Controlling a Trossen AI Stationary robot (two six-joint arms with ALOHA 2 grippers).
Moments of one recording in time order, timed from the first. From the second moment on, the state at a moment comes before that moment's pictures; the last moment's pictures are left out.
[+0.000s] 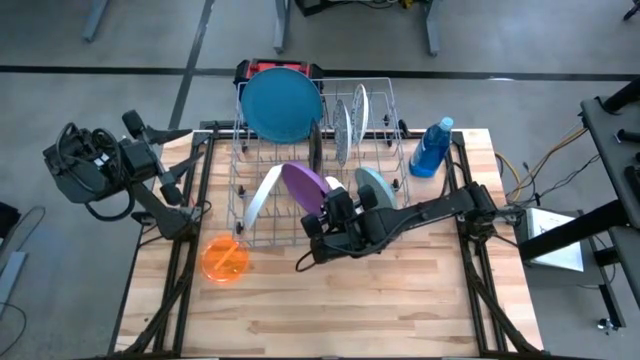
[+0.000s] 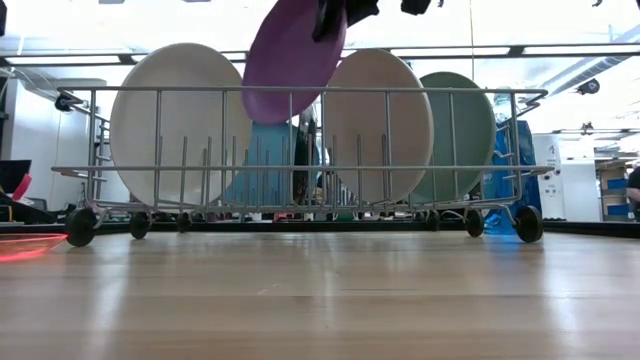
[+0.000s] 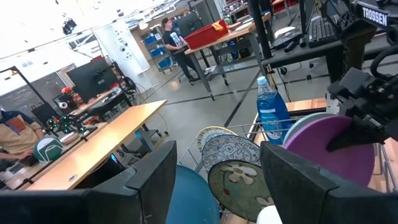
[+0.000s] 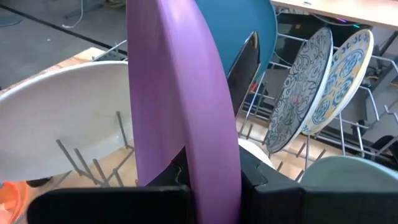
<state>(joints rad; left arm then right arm) -0.80 0.91 1.61 -1.14 -1.35 -0.04 0.29 2.02 1.95 -1.09 1.10 1.08</state>
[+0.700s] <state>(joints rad) -0.80 0.93 1.61 -1.14 -1.35 -0.04 0.25 2.02 1.89 -1.00 1.10 1.04</state>
